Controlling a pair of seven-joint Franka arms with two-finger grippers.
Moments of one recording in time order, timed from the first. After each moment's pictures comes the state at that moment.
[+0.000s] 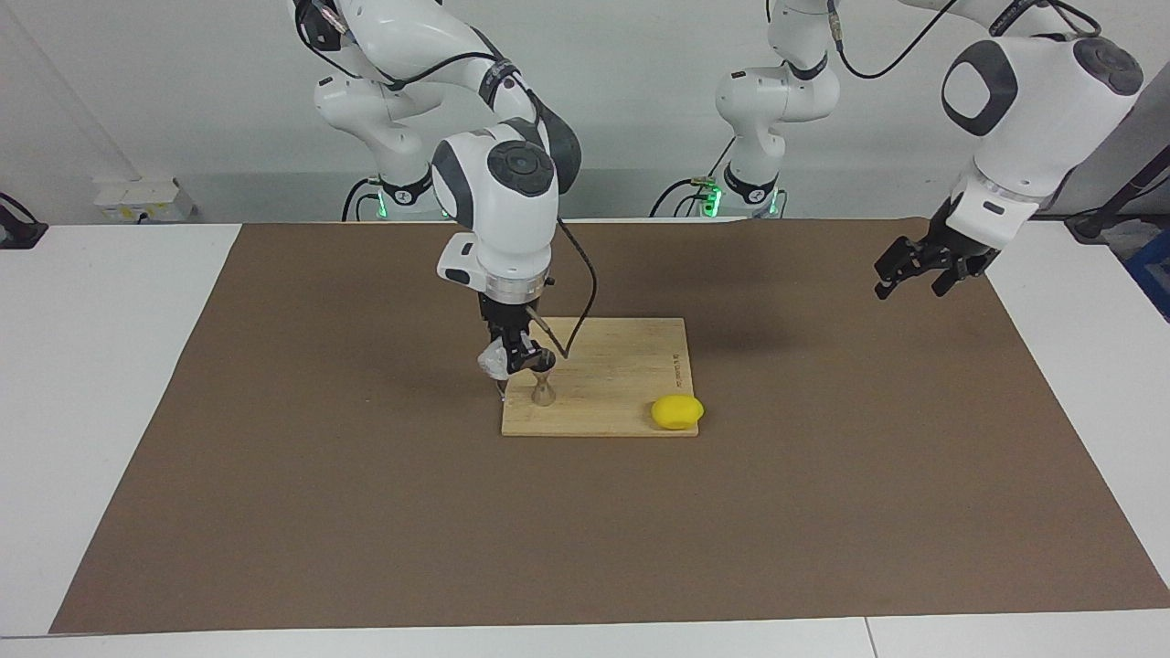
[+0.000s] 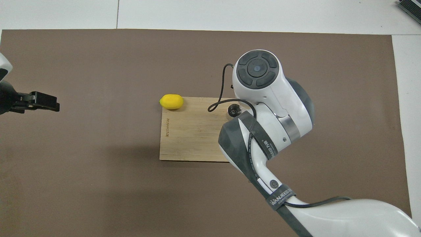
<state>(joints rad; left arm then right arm) 0.03 -0.04 -0.05 -1.72 -0.04 1.69 0.02 0.40 0.36 0.11 -1.52 -0.24 1.84 1.58</state>
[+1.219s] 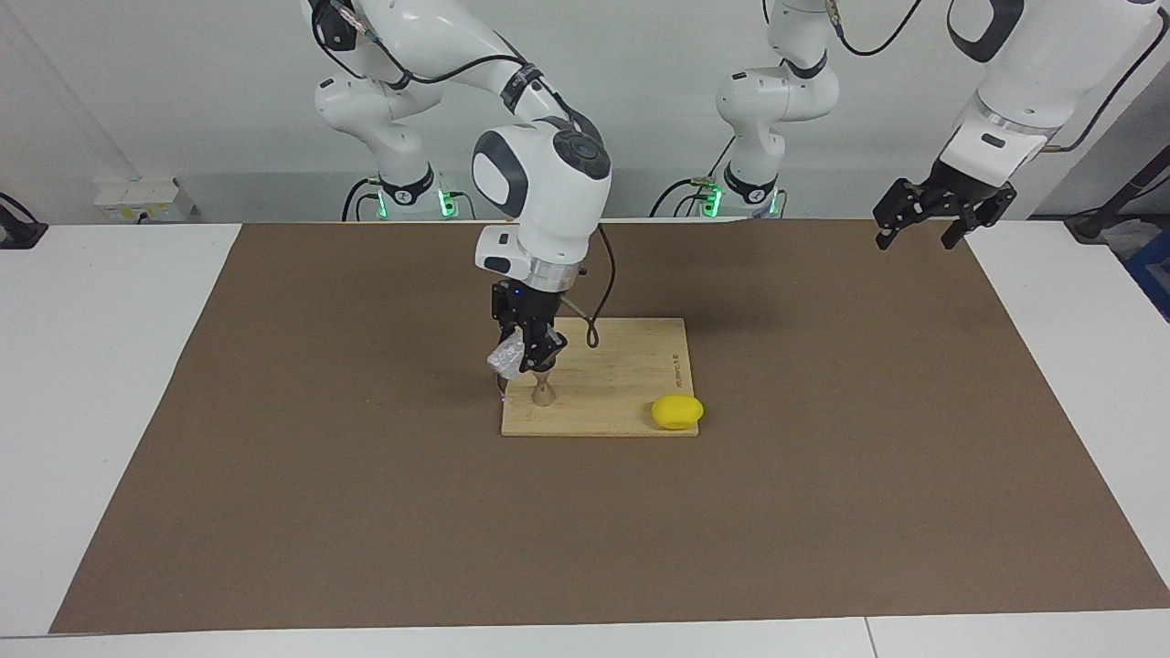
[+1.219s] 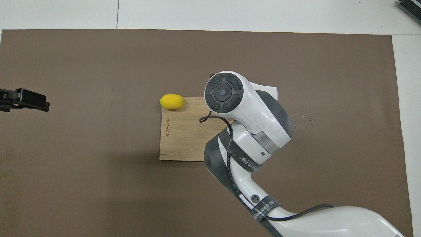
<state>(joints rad) 0.03 -0.02 -0.06 -1.59 -0.03 1.57 0.02 0.46 0.37 0.11 -1.54 -0.39 1.85 1.58</state>
